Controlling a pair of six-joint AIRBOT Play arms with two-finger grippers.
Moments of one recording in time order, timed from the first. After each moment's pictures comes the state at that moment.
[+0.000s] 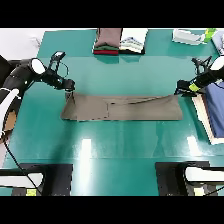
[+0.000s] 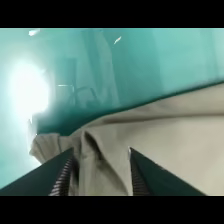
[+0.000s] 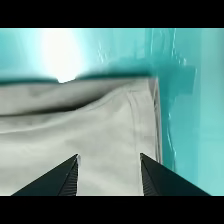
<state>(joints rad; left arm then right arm) -0.13 -1.47 1.34 1.32 -1.04 -1.38 -0.19 -1.44 1.33 -1.39 1.31 1.59</state>
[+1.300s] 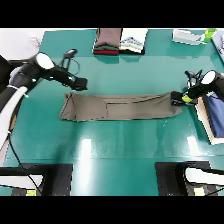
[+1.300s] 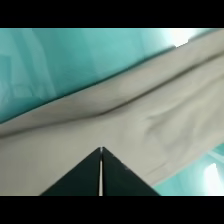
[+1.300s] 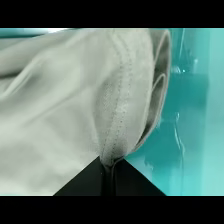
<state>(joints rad) -0.28 -1.51 1.40 1.09 -1.09 -1.39 -0.15 -1.35 1.12 -1.36 1.22 1.59</state>
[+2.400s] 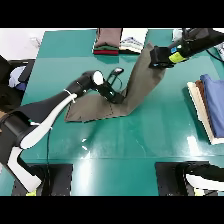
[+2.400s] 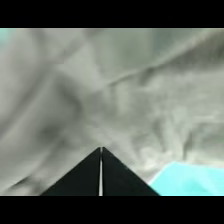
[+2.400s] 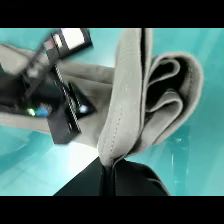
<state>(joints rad) -0.58 -1.79 1.62 1.12 -1.03 -1.43 0.36 -1.35 1.84 -1.35 1.52 1.76</state>
